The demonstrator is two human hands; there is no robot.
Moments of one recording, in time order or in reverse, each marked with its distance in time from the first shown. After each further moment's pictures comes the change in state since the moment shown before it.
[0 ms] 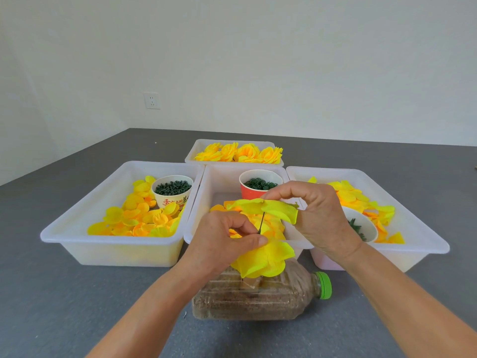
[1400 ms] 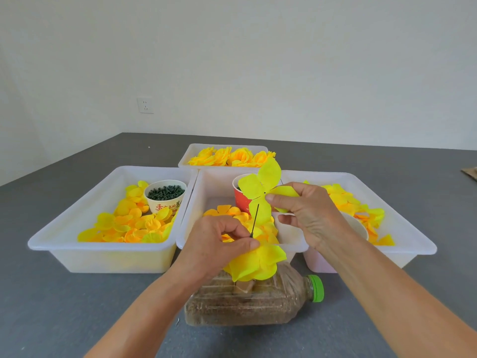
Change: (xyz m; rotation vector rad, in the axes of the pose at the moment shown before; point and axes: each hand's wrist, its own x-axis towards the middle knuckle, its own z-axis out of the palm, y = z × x) left_hand 0.001 0.000 0.001 -0.047 0.002 -0.009; right_hand 0.015 -0.003 -0.001 0.370 0.225 0.769
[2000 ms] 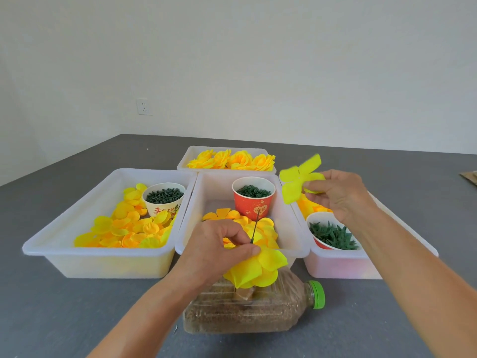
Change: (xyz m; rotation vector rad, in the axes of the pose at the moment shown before) left_hand 0.002 0.002 -0.001 0.062 -0.005 0.009; right_hand 0.055 -0.009 -0.055 0.036 0.209 0.017
